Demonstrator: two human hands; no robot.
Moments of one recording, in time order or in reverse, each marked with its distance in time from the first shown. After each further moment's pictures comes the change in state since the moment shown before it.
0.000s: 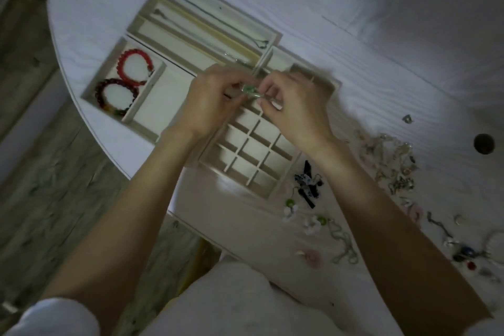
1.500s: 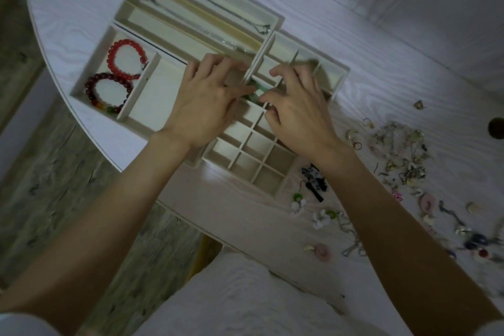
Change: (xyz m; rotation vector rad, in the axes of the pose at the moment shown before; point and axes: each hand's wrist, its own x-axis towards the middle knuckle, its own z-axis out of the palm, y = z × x) left_hand -0.013 -0.012 -0.003 0.463 -0.162 0.170; right_hand -0.014 0.012 0.021 -0.350 -0.082 -0.072
